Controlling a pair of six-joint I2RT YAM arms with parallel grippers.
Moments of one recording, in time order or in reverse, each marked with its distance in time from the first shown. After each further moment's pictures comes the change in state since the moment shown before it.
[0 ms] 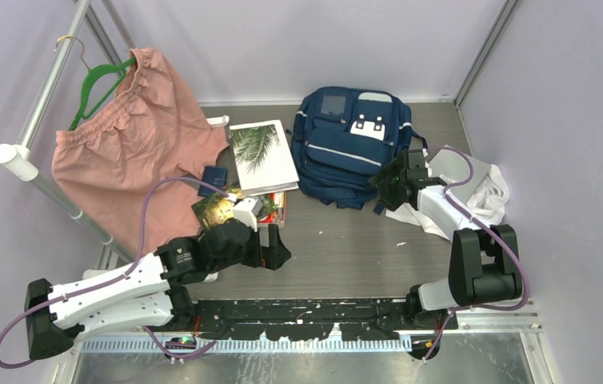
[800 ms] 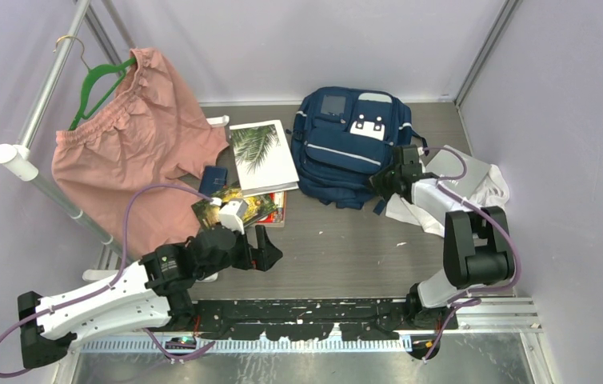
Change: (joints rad) left arm -0.002 -0.146 -0.054 -0.039 -0.047 -0.041; right arm 0.013 0.136 0.019 0.158 -0.046 0.145
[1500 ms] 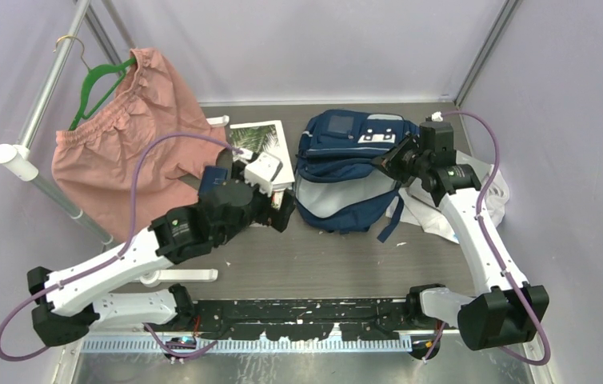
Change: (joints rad) left arm 0.012 0.290 0.454 0.027 -0.189 0.603; right arm 0.008 -0.384 0.282 -0.409 -0.116 -0.219
